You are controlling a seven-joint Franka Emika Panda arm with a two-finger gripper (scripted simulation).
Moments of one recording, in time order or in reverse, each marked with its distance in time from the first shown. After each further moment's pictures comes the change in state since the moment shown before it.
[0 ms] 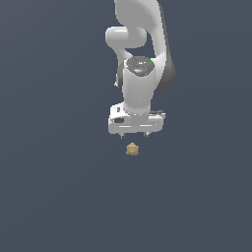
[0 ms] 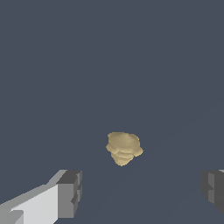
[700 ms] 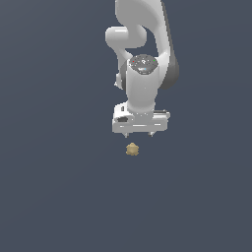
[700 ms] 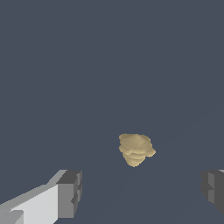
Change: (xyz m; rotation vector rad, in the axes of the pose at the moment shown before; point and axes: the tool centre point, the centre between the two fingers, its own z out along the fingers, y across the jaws) arm 0.003 -0.017 -0.004 0.034 0.007 0.032
